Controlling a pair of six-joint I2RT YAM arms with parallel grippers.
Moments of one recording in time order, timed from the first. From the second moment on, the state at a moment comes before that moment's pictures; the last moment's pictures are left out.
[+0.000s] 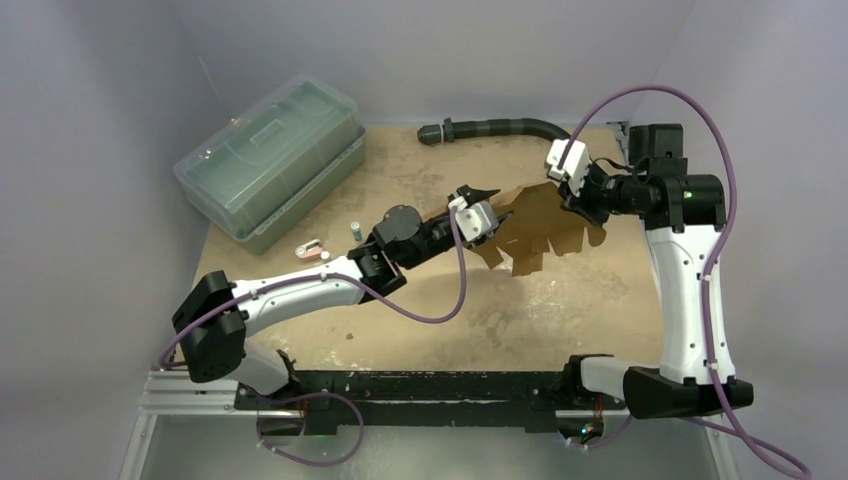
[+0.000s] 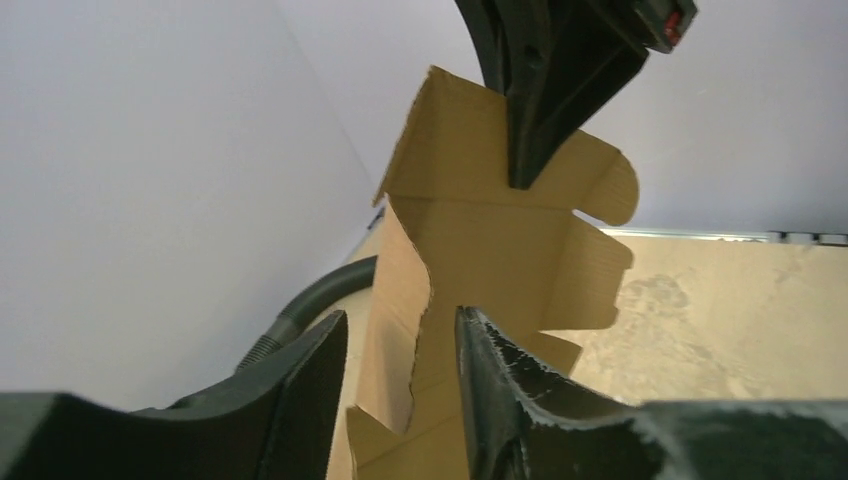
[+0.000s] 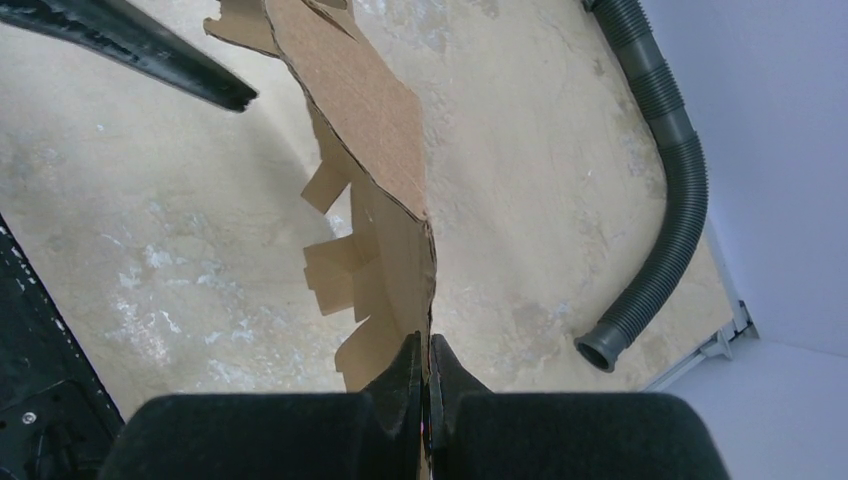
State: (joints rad) left arm -1.03 1.47 1.05 0.62 0.08 0.35; right arm 0.03 1.24 1.70 -1.34 -0.52 -1.01
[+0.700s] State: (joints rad) left arm -1.03 1.41 0.98 0.59 0.02 0.30; right arm 0.03 1.18 1.51 -1.27 -0.75 -0.98
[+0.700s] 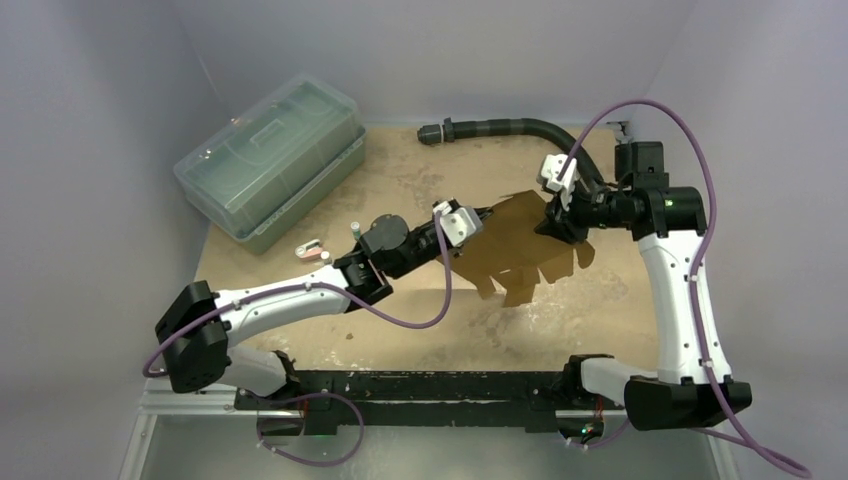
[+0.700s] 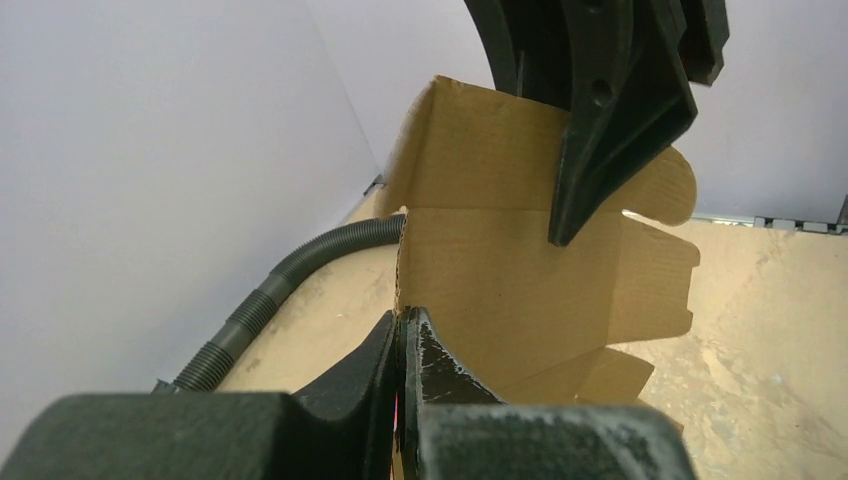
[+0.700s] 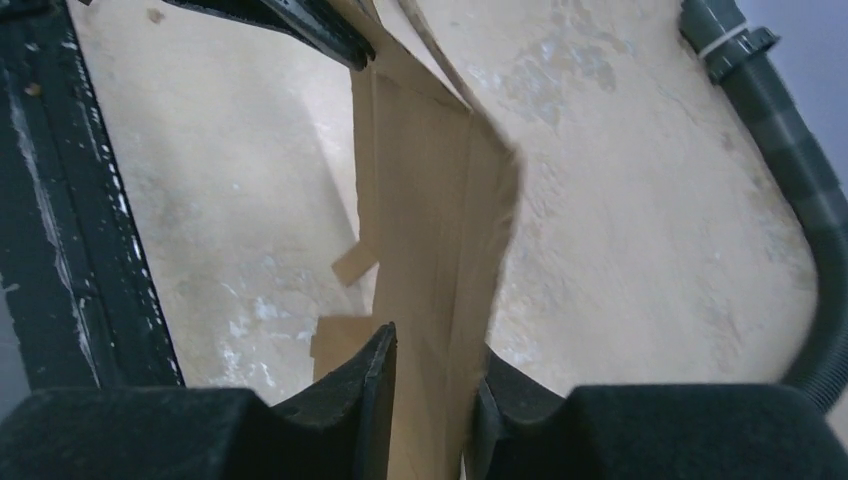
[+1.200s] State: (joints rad) left arm -1.03 1.28 0.85 0.67 -0.05 0.20; right arm 0.03 1.19 1.45 -1.21 -0.92 -0.96
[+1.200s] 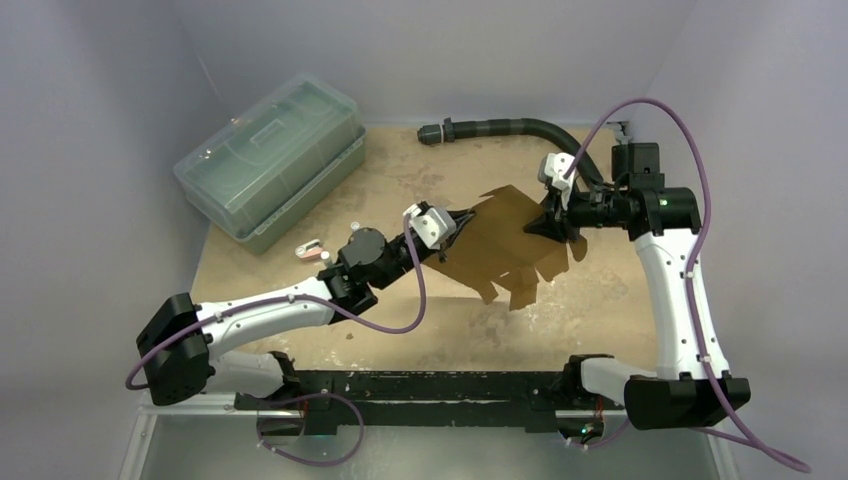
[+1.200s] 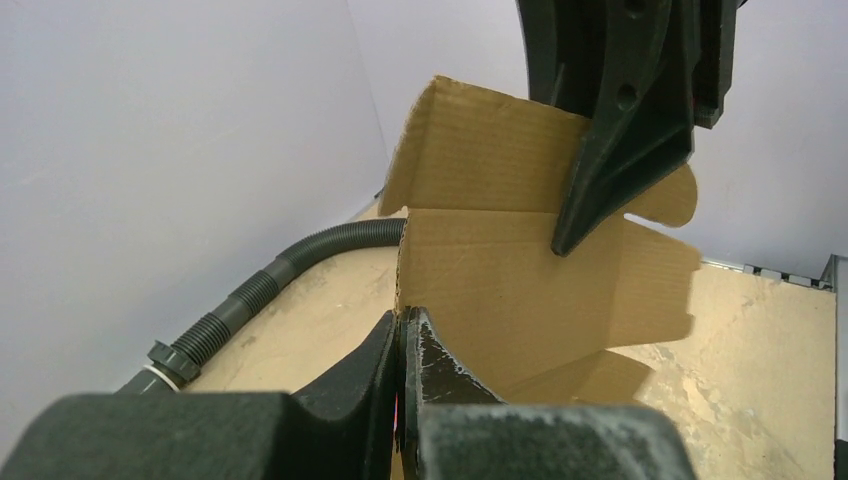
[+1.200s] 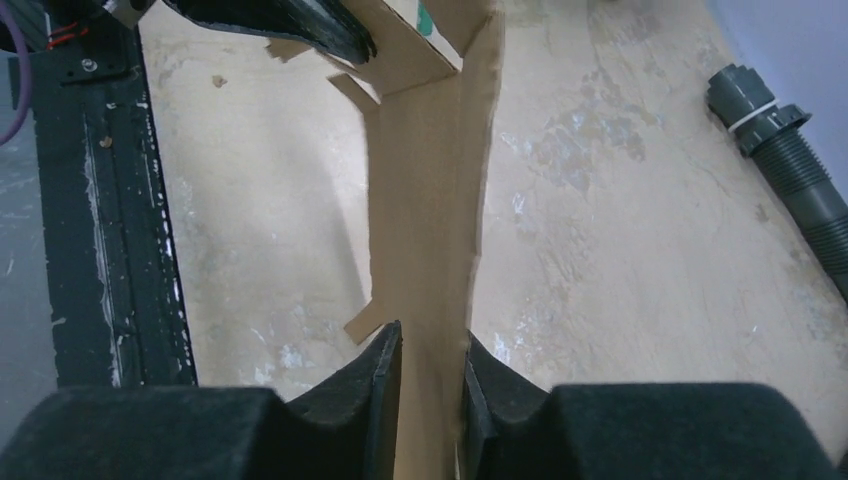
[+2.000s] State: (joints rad) left arm -0.84 0.75 0.66 0.33 -0.14 -0.21; right arm 0.04 1.20 1.66 -1.34 -0.74 -0.97
